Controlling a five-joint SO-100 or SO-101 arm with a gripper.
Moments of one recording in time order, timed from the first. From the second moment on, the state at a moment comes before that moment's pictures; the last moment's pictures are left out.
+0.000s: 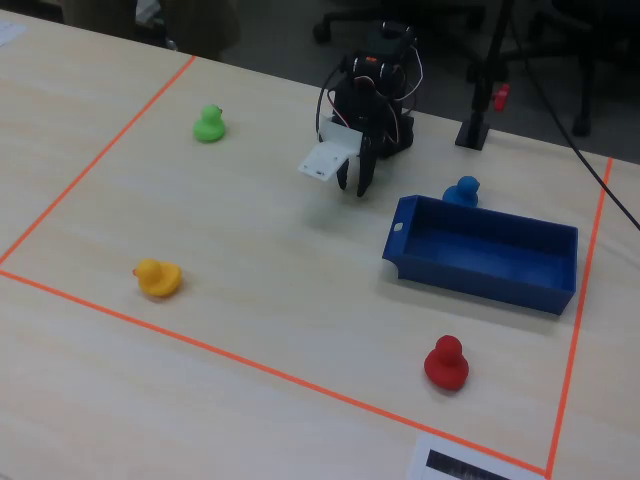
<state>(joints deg) 1.0 190.3 178.6 73.6 -69.5</state>
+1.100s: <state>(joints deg) 2.1 157.9 143.8 61.8 -72.8</state>
